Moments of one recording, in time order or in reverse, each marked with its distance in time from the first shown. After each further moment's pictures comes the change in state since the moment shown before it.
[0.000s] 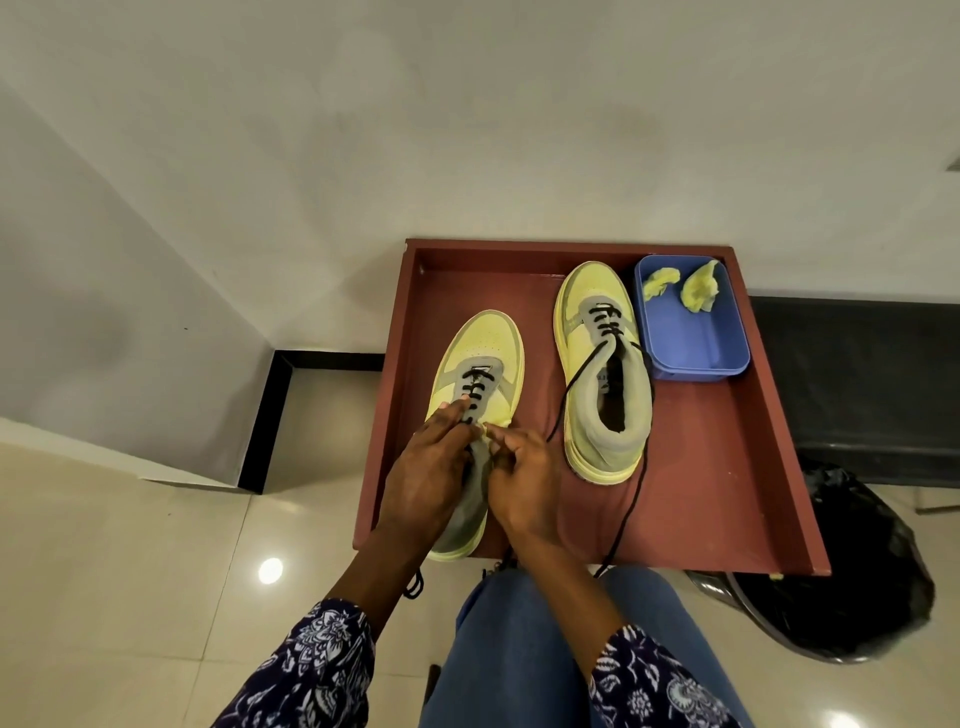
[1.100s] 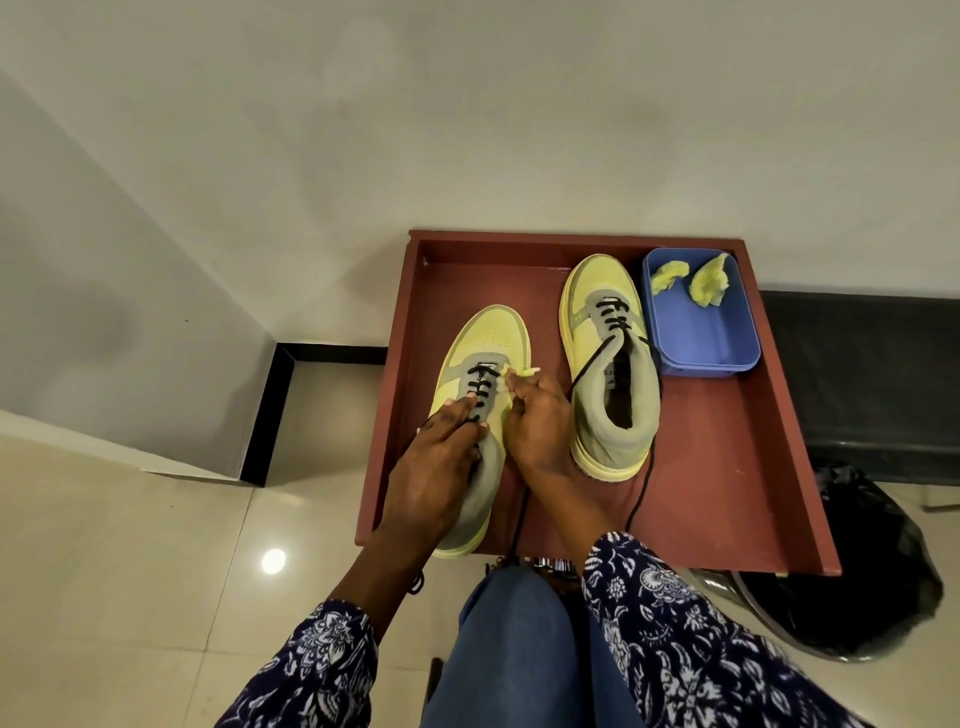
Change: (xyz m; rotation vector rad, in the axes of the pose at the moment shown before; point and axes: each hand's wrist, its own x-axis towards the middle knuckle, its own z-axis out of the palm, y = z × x) left_hand -0.001 -0.002 0.004 0.031 0.041 0.054; right_hand 0.059 0.004 0.005 -0.198 0.139 -0.212
